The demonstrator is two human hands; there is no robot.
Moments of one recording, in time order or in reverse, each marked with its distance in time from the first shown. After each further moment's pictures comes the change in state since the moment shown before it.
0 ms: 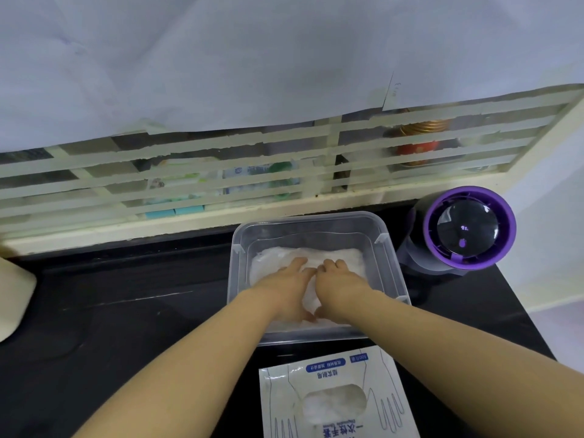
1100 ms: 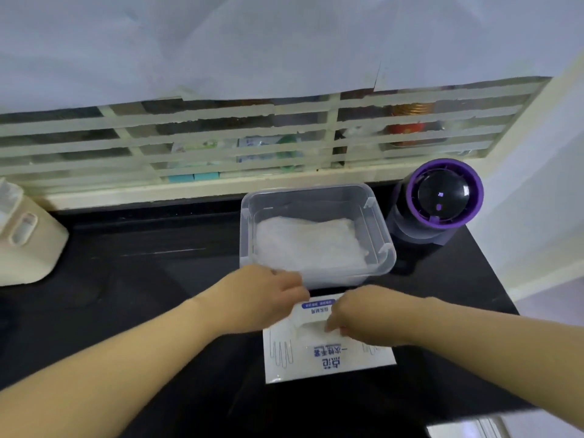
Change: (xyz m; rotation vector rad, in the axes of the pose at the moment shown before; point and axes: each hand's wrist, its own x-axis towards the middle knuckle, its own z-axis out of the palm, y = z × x) left_hand -0.127 0.002 0.037 0.434 0.485 0.605; right_hand -0.121 0.012 0.040 -0.248 -0.044 -0.547
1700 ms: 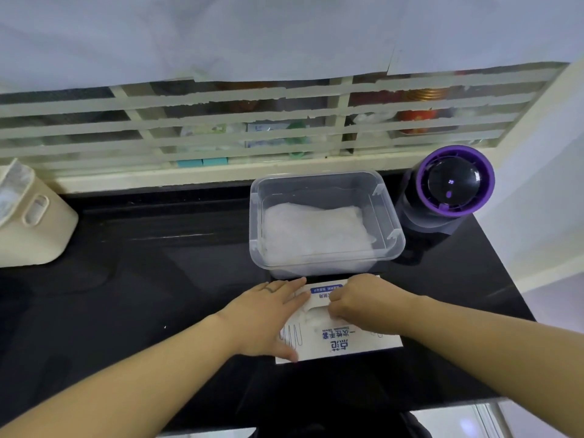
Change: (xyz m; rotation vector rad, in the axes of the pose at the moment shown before) left_hand -0.020 0.029 0.041 -0.179 -0.439 -0.348; right_hand 0.017 -0.002 0.024 -0.199 0.099 -0.090
